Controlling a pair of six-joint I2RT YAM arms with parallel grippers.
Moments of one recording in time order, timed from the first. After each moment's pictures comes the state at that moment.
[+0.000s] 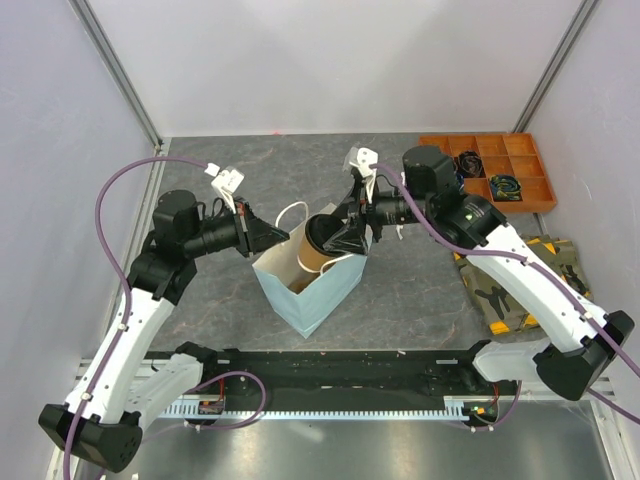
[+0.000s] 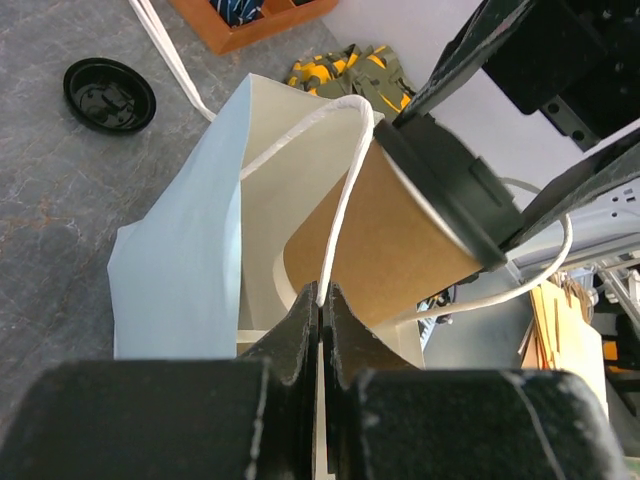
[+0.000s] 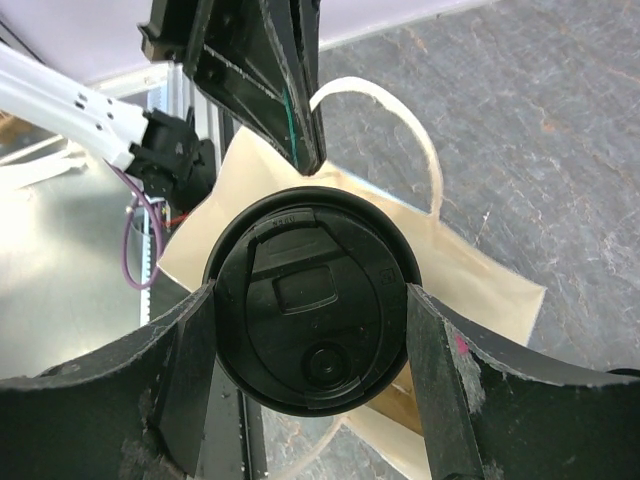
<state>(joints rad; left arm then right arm) -0.31 0.88 0.98 -0.38 0.73 -0.44 0.67 1.29 1.42 -0.50 -0.74 -0.08</state>
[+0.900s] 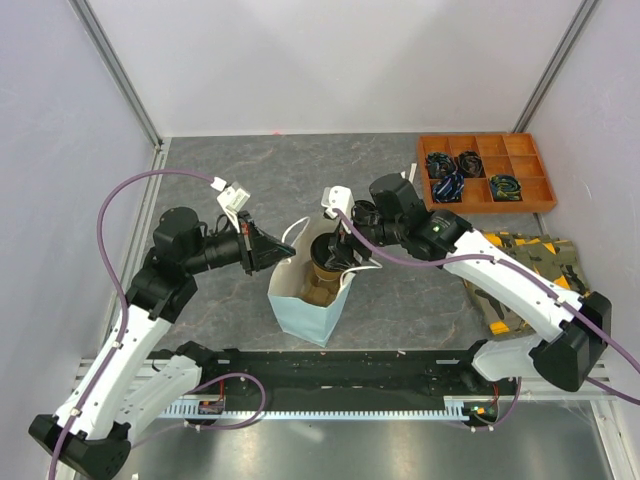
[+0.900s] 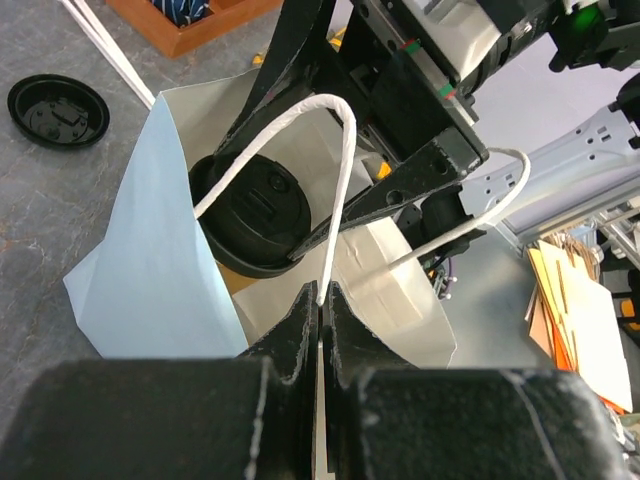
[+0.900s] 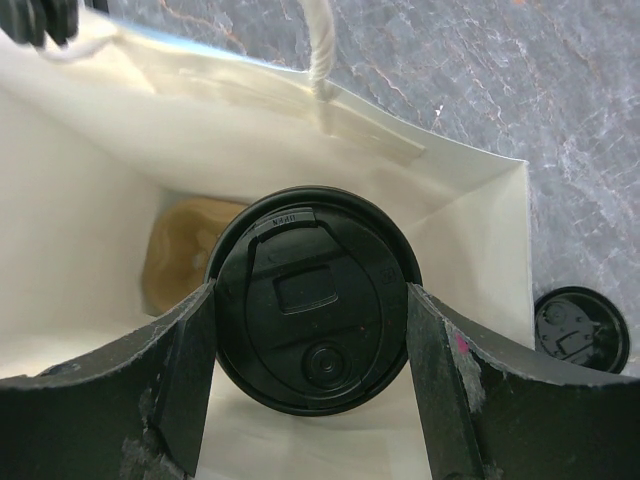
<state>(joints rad) -0.42 0.78 0.90 -0.33 0.71 -0.41 0.76 1.34 1.26 -0.53 -0.47 -0.33</state>
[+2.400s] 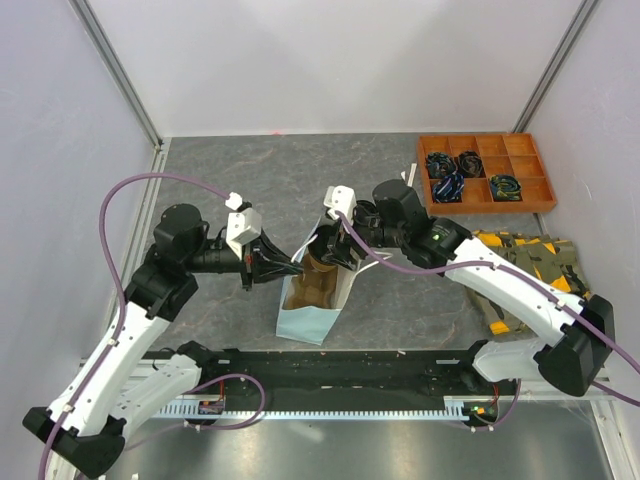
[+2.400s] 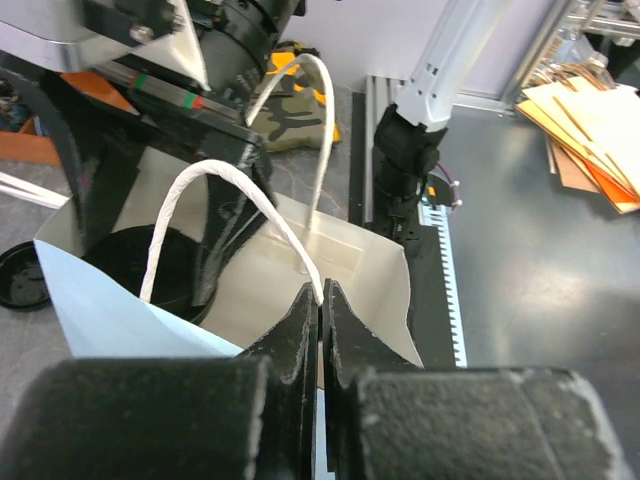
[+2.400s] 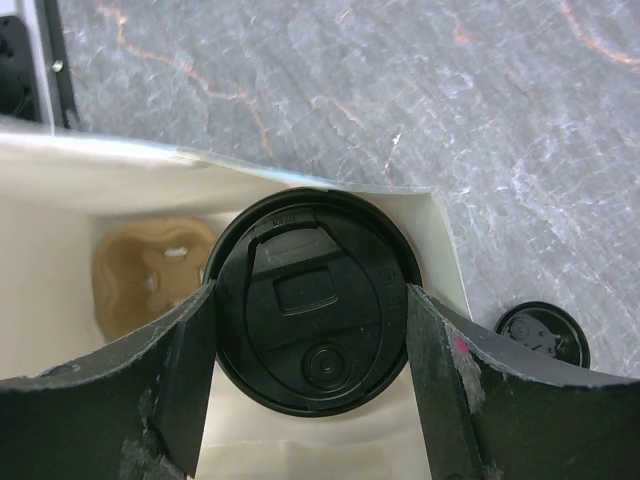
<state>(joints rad) -0.49 0.79 0.96 -0.33 1.01 0.04 0.78 1.31 1.17 -0.36 -0.41 -0.32</state>
